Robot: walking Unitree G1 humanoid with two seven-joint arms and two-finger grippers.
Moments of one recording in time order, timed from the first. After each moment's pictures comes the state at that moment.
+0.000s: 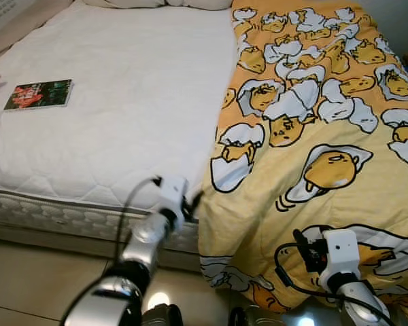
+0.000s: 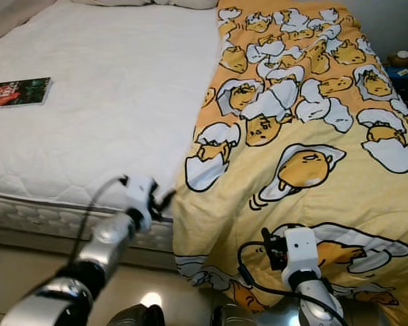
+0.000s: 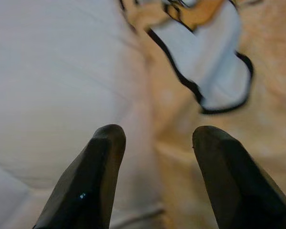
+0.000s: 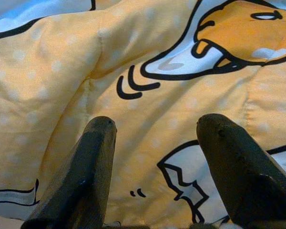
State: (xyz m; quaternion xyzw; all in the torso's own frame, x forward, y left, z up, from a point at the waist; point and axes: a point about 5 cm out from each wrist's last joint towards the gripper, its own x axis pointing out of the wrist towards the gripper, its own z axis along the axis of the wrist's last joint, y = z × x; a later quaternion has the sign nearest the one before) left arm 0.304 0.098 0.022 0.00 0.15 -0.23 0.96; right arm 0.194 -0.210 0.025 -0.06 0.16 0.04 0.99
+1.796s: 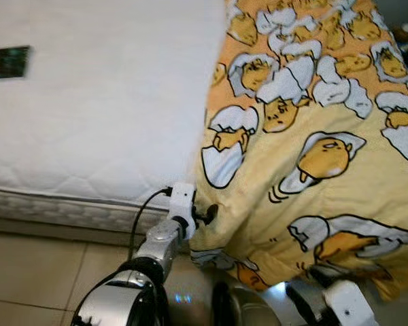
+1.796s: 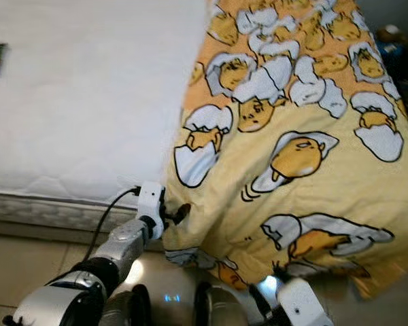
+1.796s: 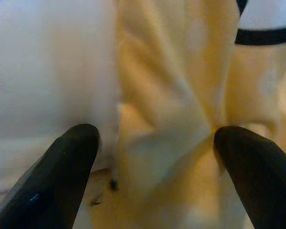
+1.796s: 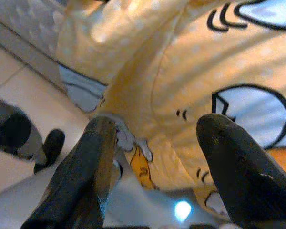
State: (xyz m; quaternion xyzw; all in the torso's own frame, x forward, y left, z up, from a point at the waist) left arm 0.301 0.073 0.009 -0.08 0.25 -0.19 0.95; right arm 0.100 -0.202 0.050 -0.15 0.20 0.24 0.94
